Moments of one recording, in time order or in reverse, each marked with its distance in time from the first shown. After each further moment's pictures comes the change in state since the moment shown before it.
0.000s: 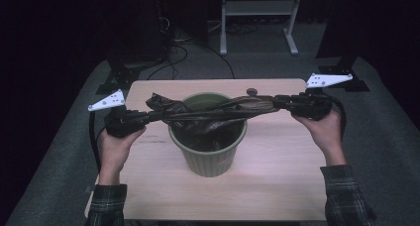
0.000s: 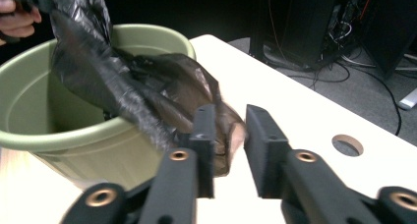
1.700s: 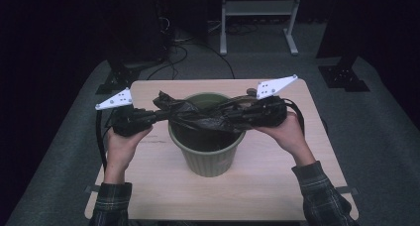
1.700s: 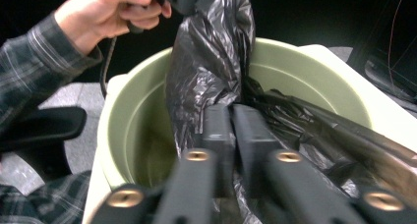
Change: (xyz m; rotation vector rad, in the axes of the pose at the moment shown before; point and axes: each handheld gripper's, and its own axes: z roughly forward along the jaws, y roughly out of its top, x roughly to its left) left arm -0.009 0.008 0.012 -0.003 -0.028 0.037; right arm 0.077 0.036 0.071 0.060 0.341 -0.179
